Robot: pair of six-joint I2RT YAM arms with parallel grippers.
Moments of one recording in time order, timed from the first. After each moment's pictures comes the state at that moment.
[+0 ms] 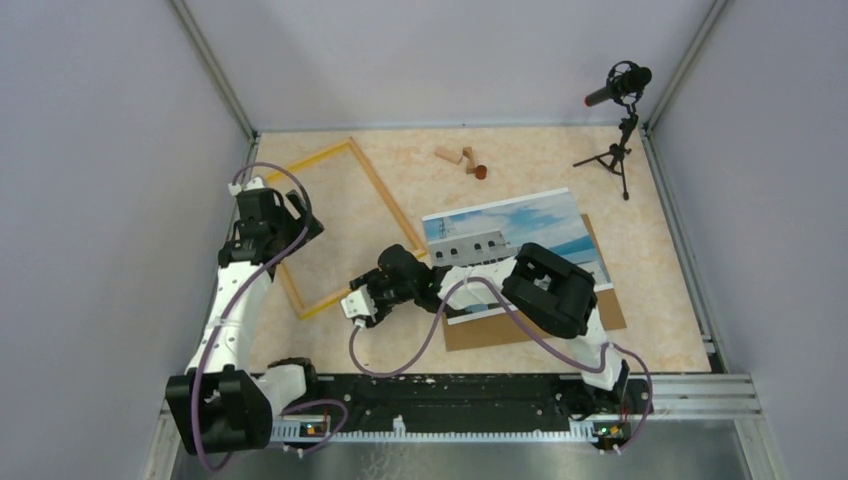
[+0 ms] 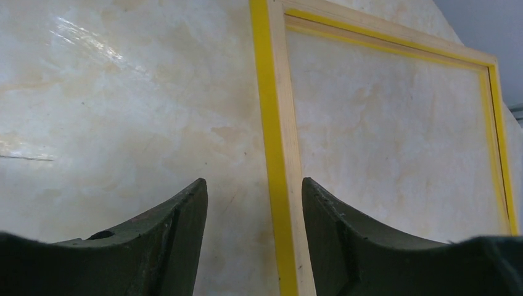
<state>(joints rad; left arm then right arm) 0.09 1.10 0.90 -0.52 0.01 -0.52 1.11 2.09 1.24 0.33 -0.45 -0.94</state>
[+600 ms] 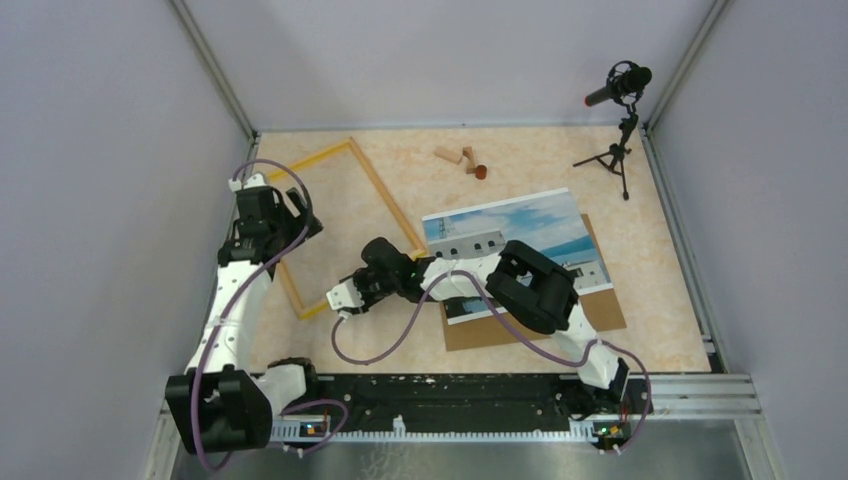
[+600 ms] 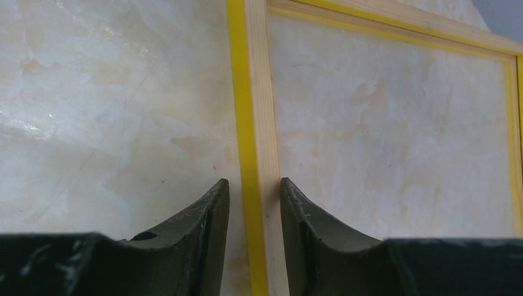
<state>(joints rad) 0.09 1.09 0.89 -0.50 0.00 -0.48 1.10 2.22 1.46 0.16 -0.40 -0.98</state>
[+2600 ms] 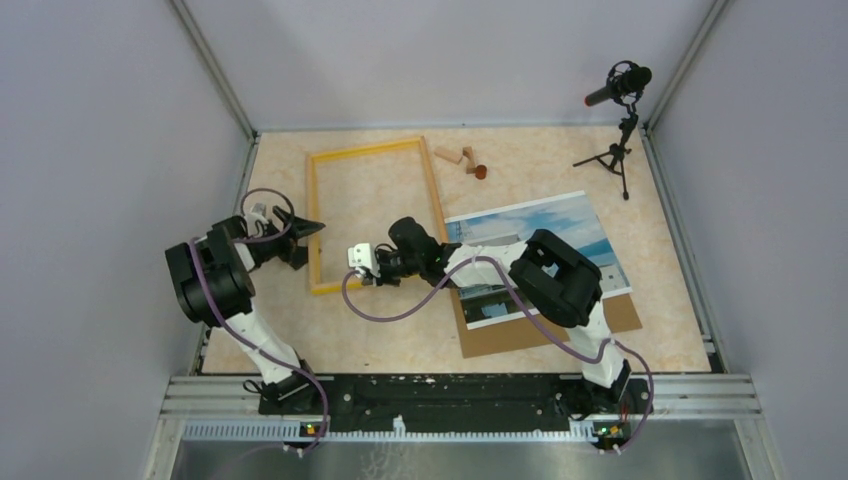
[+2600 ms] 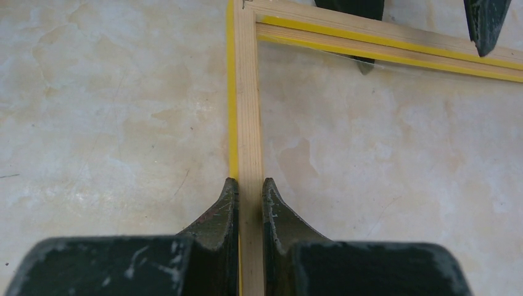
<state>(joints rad) 0.51 1.83 0.78 0.21 1.07 -0.66 1.00 2.10 1.32 0.28 -0.50 -0.59</state>
